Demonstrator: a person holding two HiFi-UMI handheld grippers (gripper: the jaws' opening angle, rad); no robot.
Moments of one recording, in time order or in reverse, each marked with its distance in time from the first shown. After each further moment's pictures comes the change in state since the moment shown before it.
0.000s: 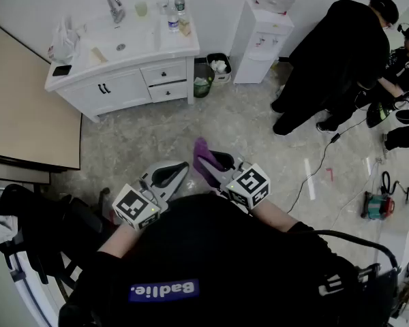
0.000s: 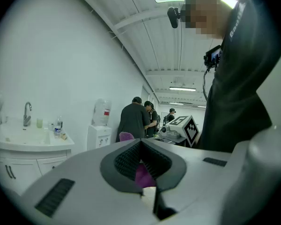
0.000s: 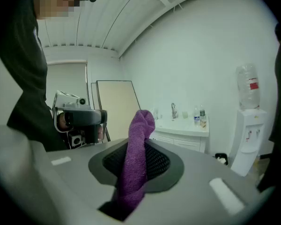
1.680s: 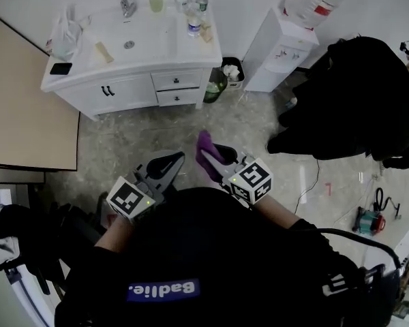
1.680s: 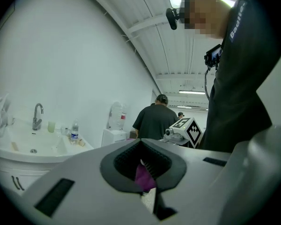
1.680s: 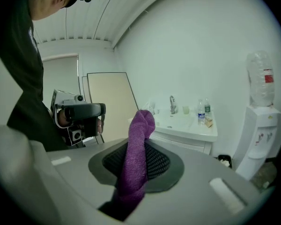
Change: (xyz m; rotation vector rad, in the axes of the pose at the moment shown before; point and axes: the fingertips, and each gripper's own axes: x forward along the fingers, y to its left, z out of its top) left arm 0.001 0.193 0.015 -0.019 -0.053 0.053; right arm 0.153 -0.095 0.025 0.028 0.096 -0.003
